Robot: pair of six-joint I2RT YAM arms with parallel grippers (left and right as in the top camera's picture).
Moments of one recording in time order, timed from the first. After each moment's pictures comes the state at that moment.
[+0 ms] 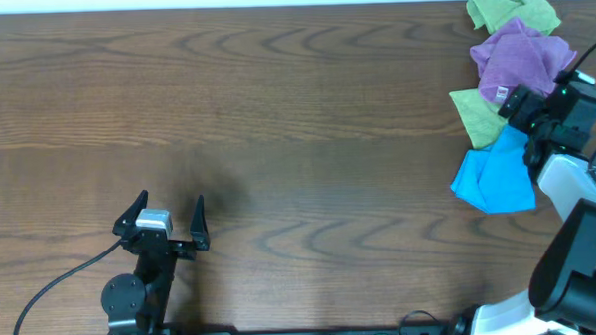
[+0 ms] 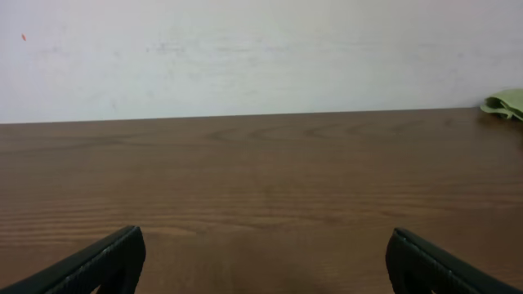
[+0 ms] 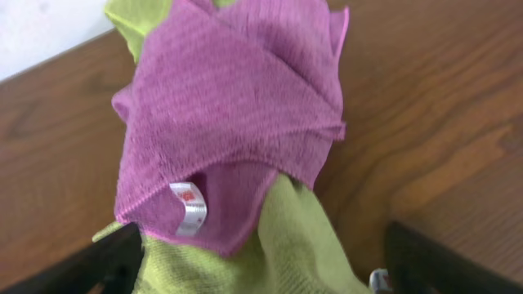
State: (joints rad) left arm 0.05 0.01 0.02 -0.10 0.21 -0.01; right arm -0.42 1.72 0.93 0.16 -0.04 0.18
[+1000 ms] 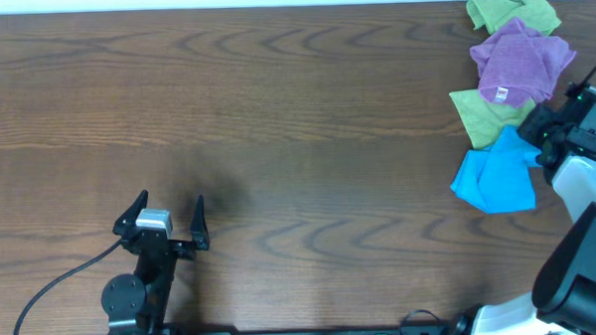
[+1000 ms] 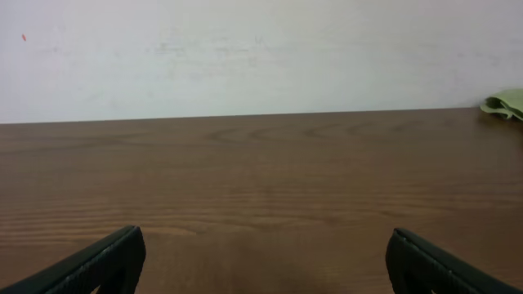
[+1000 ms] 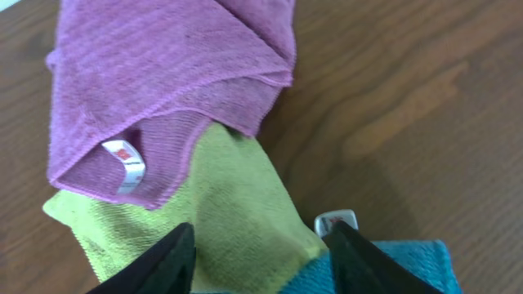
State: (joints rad) left arm 0.05 0.01 0.02 -0.10 0.21 -0.01; right arm -0.49 1.71 0.96 -0.01 -0.05 0.17
